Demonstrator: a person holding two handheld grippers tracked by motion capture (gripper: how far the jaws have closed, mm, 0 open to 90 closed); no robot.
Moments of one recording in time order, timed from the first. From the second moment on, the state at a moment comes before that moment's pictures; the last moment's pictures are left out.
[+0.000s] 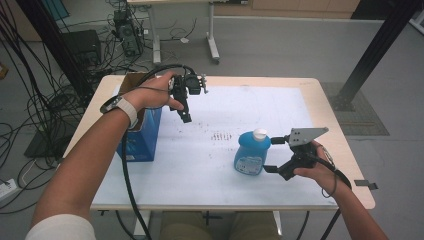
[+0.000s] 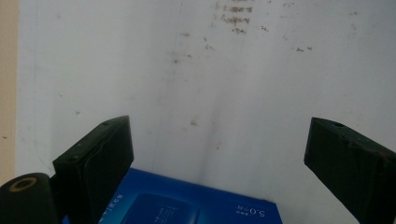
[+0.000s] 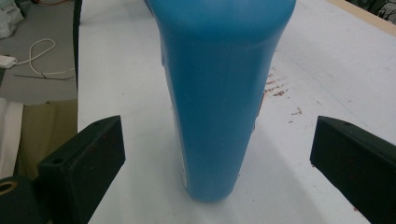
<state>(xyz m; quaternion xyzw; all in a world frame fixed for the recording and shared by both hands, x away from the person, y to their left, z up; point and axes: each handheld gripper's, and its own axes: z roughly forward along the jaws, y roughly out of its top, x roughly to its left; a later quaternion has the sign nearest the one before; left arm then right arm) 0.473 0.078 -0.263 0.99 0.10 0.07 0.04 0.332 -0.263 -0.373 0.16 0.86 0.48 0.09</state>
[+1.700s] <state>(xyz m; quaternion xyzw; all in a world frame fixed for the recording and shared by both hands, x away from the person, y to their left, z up) 0.473 0.078 -0.264 0.99 0.10 0.07 0.04 0.331 -0.264 -0.372 0.17 0.85 0.48 0.09</state>
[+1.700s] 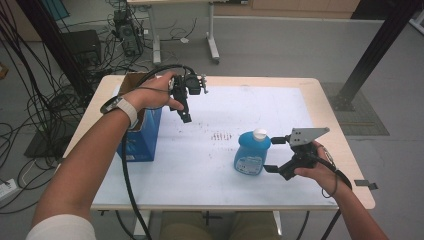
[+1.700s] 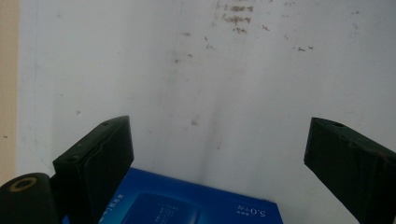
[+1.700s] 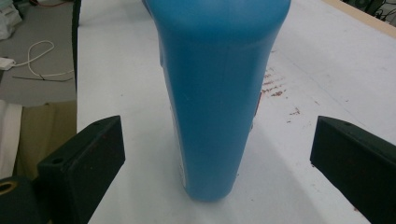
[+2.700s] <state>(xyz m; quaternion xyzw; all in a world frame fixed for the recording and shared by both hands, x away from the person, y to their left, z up) 0.473 0.077 -0.265 0.99 0.10 0.07 0.03 0.330 -0.265 -0.384 0.17 0.86 0.48 0.09</state>
